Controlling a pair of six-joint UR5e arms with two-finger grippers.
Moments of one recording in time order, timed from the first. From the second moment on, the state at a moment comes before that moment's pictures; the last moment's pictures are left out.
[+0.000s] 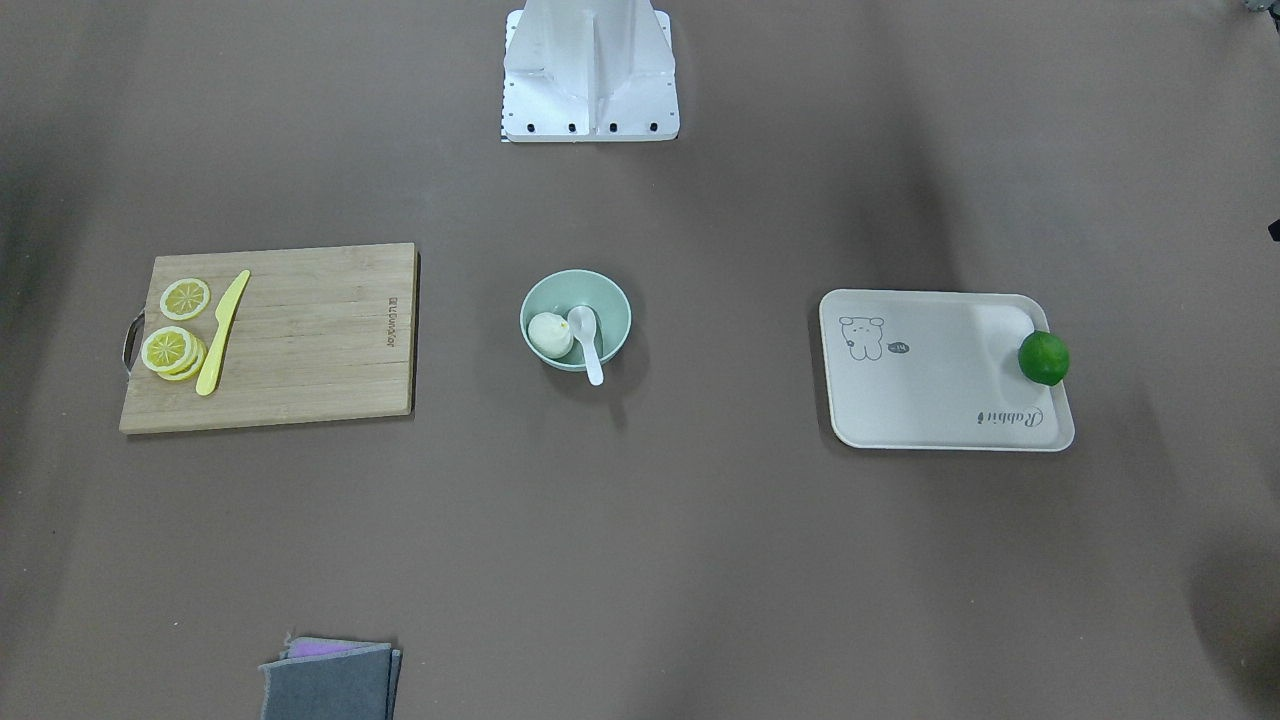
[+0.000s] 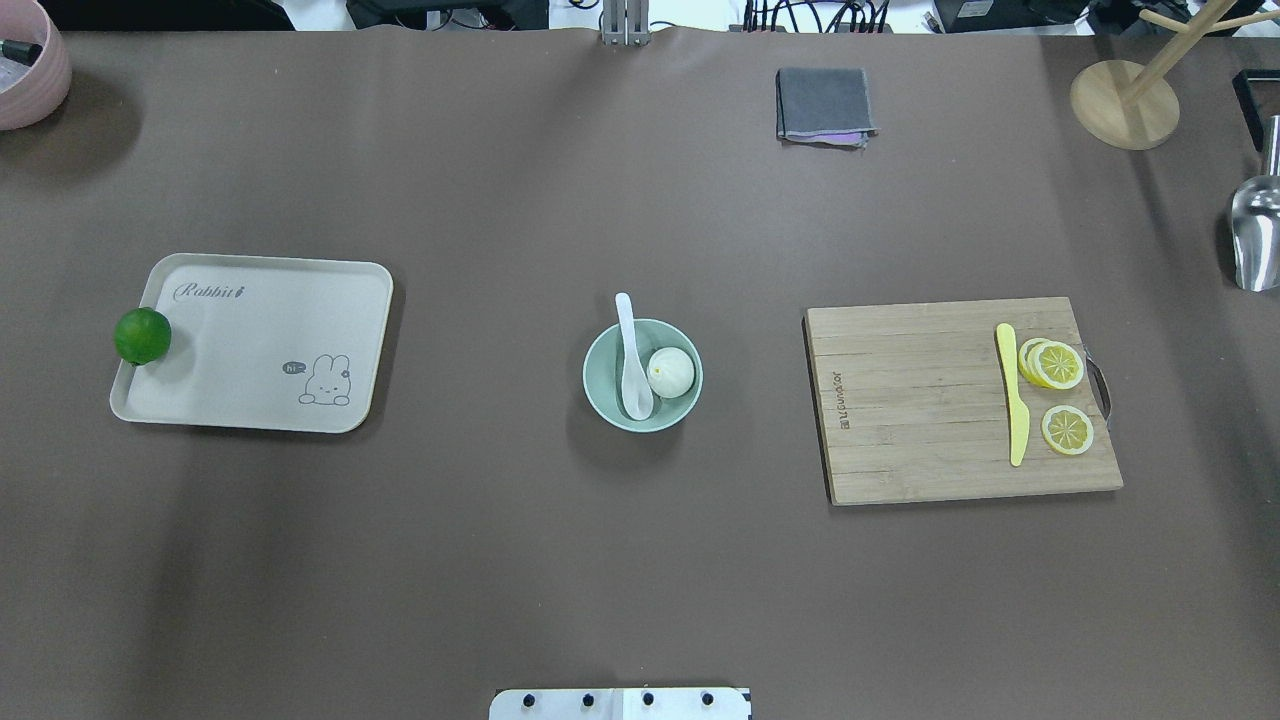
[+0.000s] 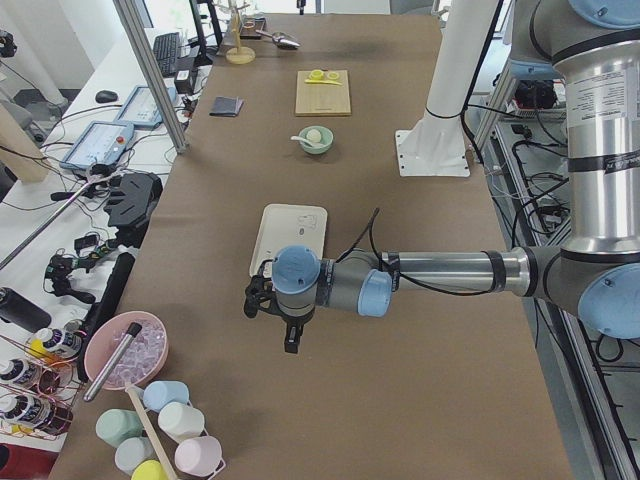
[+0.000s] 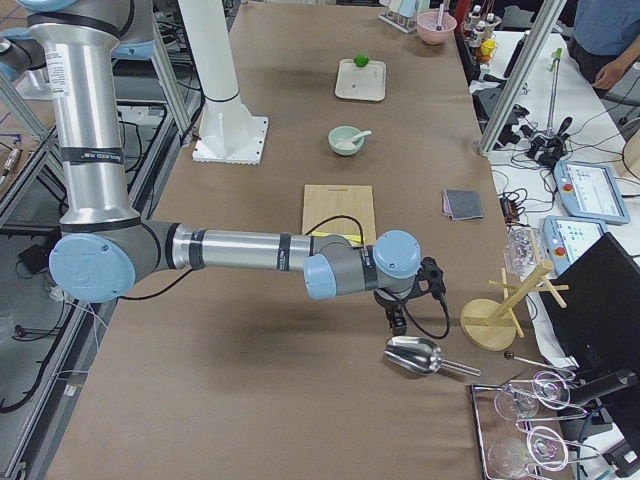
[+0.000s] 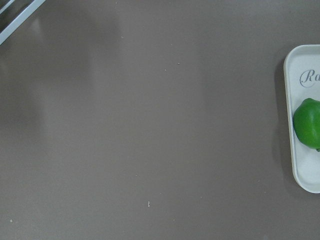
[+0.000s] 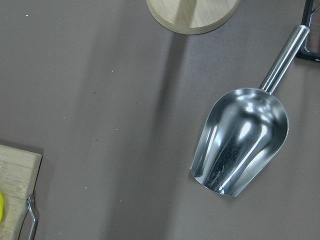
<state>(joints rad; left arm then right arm) -1.53 -1.41 -1.69 -1.77 -2.45 -0.03 1.54 -1.50 1.48 -1.32 2.44 -0.05</state>
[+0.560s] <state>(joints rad) -1.54 -1.40 -1.69 -1.76 -2.45 -0.03 1.54 -1.51 1.48 -1.32 2.45 -0.05</state>
